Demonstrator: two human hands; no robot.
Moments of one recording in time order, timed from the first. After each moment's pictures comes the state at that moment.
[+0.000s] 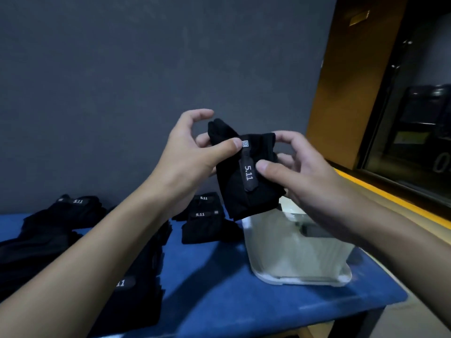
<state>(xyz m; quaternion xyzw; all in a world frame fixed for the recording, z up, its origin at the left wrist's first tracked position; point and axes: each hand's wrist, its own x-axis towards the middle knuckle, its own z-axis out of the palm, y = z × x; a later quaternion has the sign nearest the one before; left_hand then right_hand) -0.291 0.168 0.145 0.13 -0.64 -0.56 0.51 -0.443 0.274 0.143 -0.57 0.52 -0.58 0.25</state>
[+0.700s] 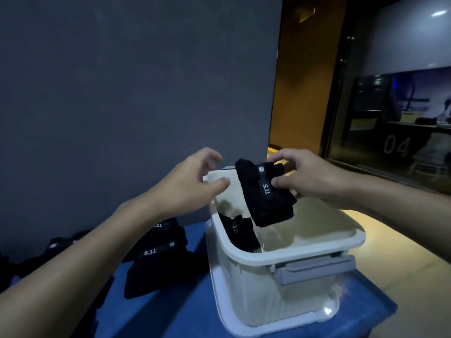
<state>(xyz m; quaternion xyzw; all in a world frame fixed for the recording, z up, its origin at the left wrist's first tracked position) -0.404 0.077 0.120 0.22 -0.88 -0.28 0.31 -0.590 0.224 0.147 -0.49 0.75 -0.42 0.16</state>
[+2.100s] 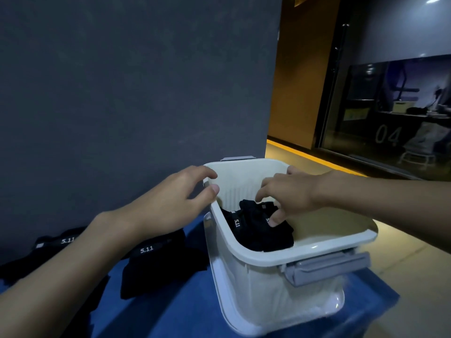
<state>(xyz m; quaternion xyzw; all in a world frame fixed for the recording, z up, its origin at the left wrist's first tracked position) -0.386 0.061 0.094 0.19 -0.93 -0.18 0.24 -0.618 0.177 0.112 -0.63 0.75 0.20 -0.03</state>
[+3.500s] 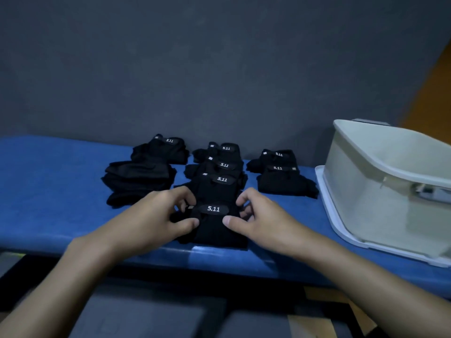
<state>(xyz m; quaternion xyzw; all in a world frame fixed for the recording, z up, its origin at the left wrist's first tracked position) -0.093 0.160 -0.008 0.47 -0.83 -0.20 0.21 -0.324 0.204 -0.007 -0.68 0.64 -0.25 0.25</state>
